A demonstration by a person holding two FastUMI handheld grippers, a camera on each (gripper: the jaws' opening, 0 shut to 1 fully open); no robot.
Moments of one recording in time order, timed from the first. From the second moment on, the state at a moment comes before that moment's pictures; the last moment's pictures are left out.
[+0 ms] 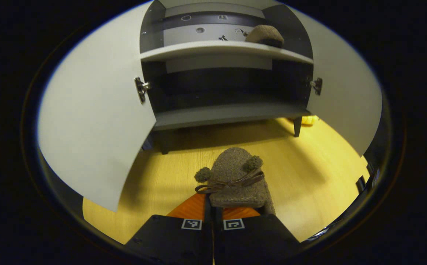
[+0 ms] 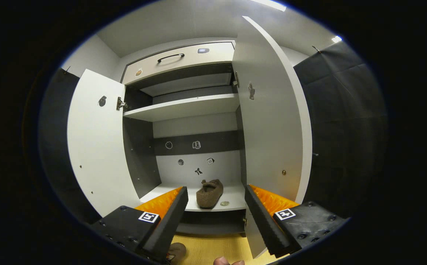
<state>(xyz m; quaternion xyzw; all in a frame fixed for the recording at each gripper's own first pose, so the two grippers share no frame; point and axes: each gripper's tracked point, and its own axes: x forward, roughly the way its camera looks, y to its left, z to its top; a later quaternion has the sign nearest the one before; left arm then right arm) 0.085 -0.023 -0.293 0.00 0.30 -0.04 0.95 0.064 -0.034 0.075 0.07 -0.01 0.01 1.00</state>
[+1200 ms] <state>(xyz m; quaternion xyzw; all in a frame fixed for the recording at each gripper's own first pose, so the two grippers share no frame) 0.338 0.000 0.022 -0.06 0.21 0.01 0.98 0.051 -0.031 0.083 0.04 -0.03 0.02 1.00</state>
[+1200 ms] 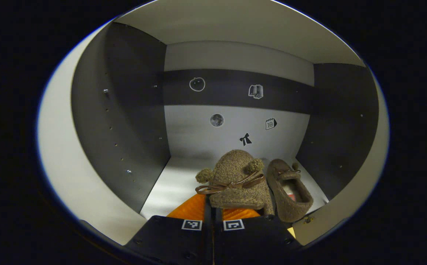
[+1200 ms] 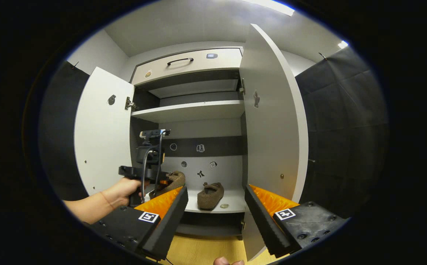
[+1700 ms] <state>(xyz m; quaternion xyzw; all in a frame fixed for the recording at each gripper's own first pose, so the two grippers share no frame) 0.430 0.005 -0.031 -0.02 0.28 0.03 0.96 0.058 -0.051 0.084 0.04 -0.03 -0.01 1.00</state>
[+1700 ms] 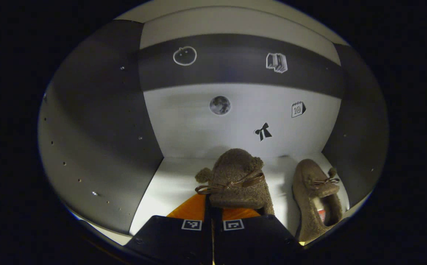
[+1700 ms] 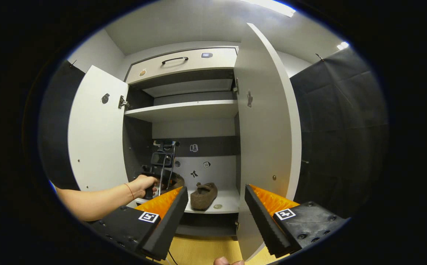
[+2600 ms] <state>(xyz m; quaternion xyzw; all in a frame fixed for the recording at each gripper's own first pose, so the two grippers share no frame) 0.403 -0.011 0.001 -0.01 0.22 -0.01 0.98 0.049 -0.066 0.082 0.06 -0.02 -0.02 1.00</state>
